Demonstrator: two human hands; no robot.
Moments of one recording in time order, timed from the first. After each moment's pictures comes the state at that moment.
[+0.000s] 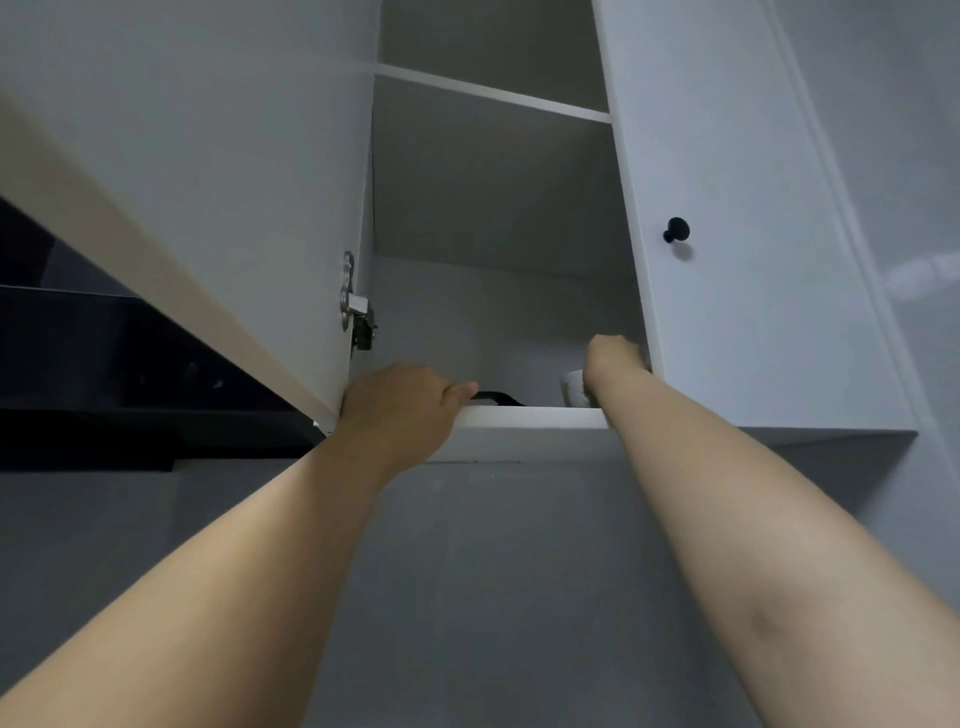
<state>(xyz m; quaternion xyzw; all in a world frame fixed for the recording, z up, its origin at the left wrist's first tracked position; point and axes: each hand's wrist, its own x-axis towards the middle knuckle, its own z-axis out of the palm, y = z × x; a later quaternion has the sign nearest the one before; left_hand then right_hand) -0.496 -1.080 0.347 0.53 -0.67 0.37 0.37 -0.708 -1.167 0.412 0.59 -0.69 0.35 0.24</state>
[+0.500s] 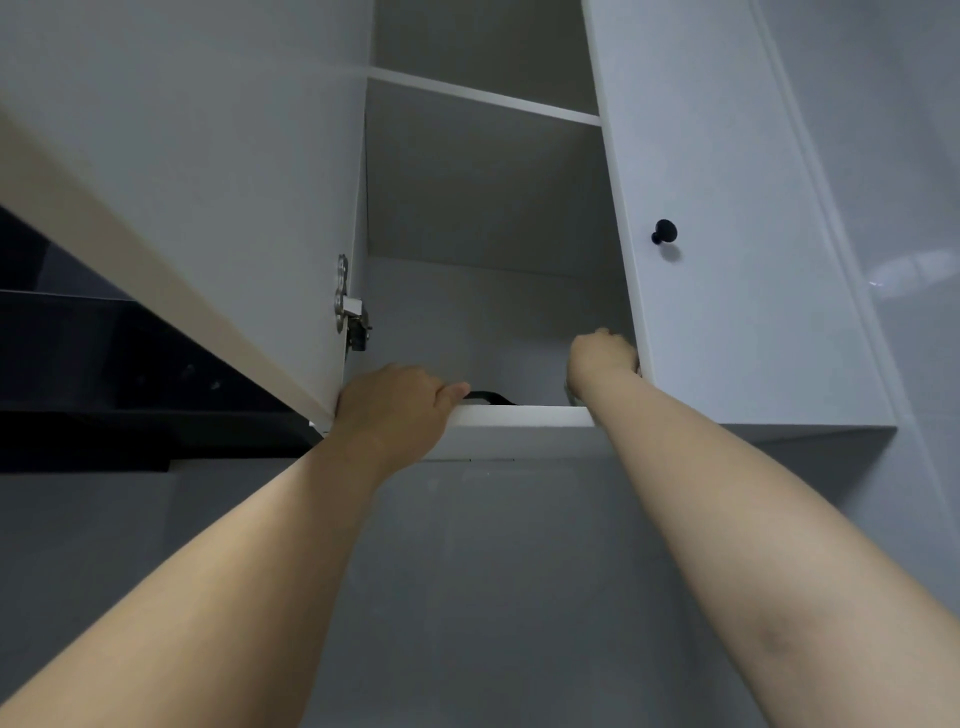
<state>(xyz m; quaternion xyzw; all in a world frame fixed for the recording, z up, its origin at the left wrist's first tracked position) -0.498 -1.075 0.345 0.53 -0.67 0.38 0.36 -0.701 -1.162 0.408 0.57 -0.71 0.26 0.33</state>
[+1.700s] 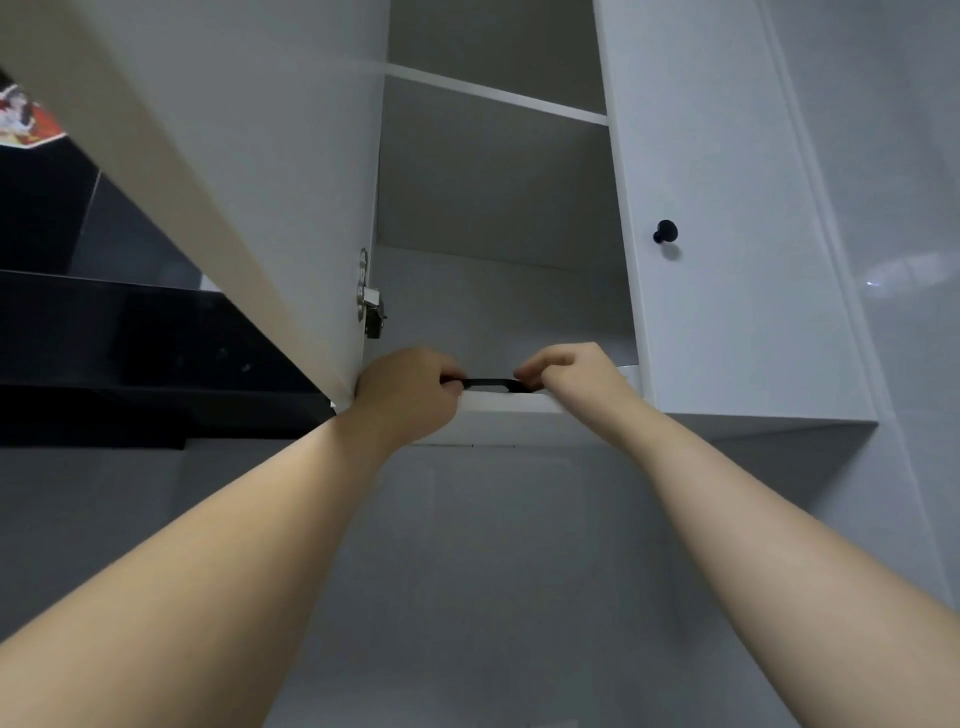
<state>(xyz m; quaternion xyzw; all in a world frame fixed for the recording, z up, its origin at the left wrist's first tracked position) -0.497 -1.057 0.346 0.51 -0.70 0.27 0.41 -0.684 -1.083 0.345 0.75 -0.31 0.58 -0.04</state>
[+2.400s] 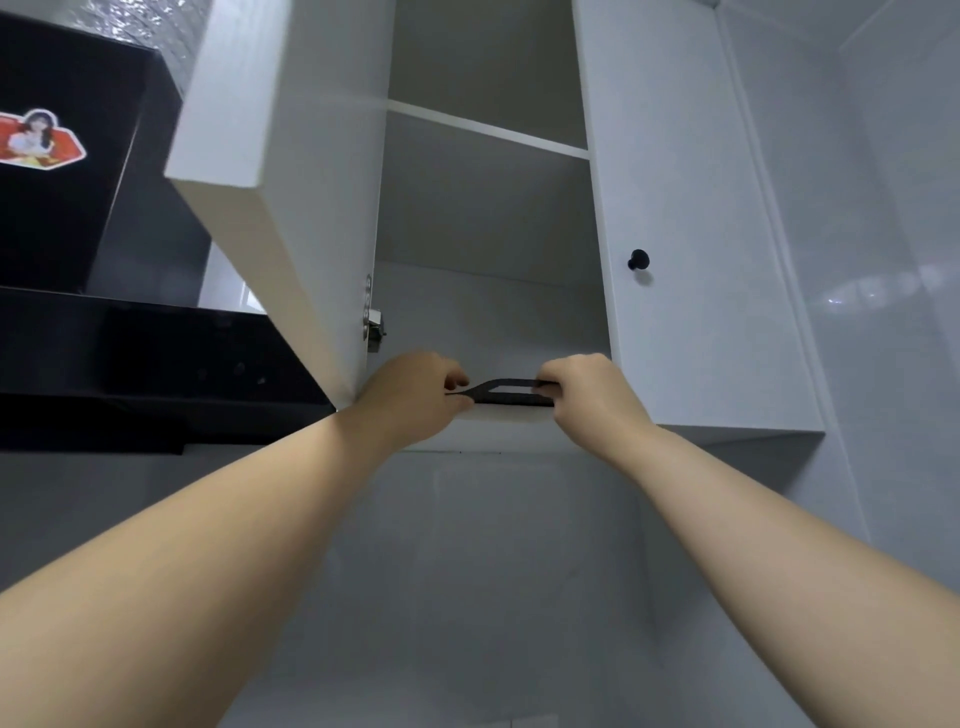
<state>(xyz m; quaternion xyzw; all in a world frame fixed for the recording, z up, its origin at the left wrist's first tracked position) -0.501 -1.037 0.350 0.47 -0.74 0.26 0.41 -0.694 -1.041 0.337 0.71 -0.43 0.46 0.31</state>
